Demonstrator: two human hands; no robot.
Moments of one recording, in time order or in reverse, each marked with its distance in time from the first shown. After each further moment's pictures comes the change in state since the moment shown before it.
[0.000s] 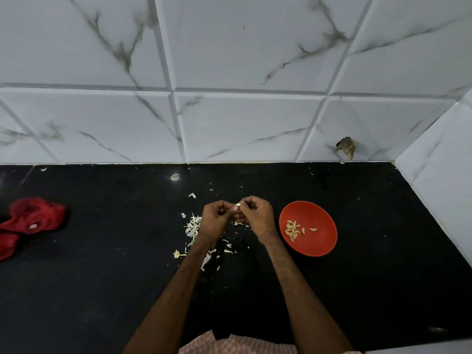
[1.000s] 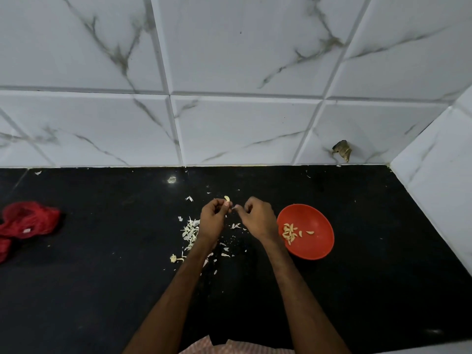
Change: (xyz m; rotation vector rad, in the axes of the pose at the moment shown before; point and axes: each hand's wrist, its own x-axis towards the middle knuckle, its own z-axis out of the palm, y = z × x) left_hand 0.004 0.010 0.009 -0.025 0.135 -0.035; right_hand 0.006 -0.011 -0.010 -0.681 0.035 -0.118
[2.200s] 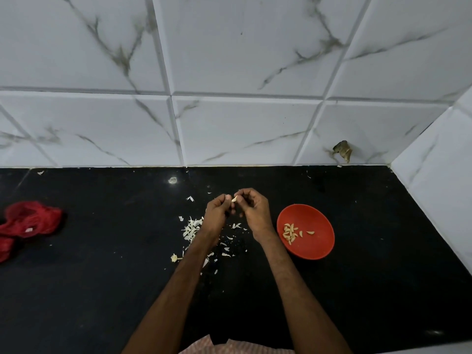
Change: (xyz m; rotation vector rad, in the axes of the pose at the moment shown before) left_hand -0.020 0.045 0.007 -0.060 -0.137 -0.051; right_hand -0.002 -0.016 0.006 0.757 -0.003 0.015
